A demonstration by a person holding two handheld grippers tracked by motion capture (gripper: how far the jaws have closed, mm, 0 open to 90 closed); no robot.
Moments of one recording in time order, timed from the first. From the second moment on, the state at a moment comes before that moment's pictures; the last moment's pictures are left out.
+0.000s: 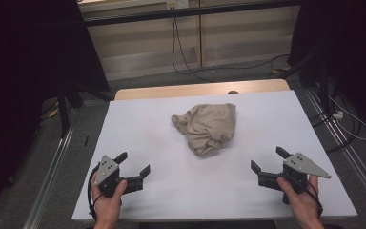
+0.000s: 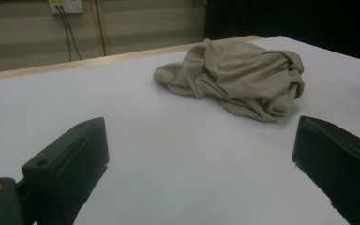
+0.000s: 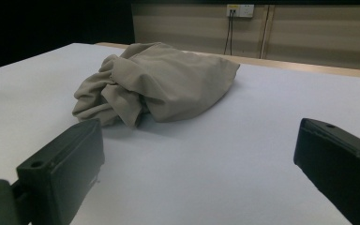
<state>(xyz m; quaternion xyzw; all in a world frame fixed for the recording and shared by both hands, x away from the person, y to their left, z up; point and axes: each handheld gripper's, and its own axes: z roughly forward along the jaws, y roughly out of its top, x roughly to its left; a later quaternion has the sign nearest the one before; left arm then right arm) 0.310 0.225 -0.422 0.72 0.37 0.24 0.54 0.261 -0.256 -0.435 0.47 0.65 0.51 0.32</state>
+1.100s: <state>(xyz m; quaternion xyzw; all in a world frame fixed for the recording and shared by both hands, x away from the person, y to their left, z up) 0.313 0.222 -0.425 0.74 0.36 0.24 0.52 0.274 -0.233 -0.434 0.44 0.68 0.52 0.29</state>
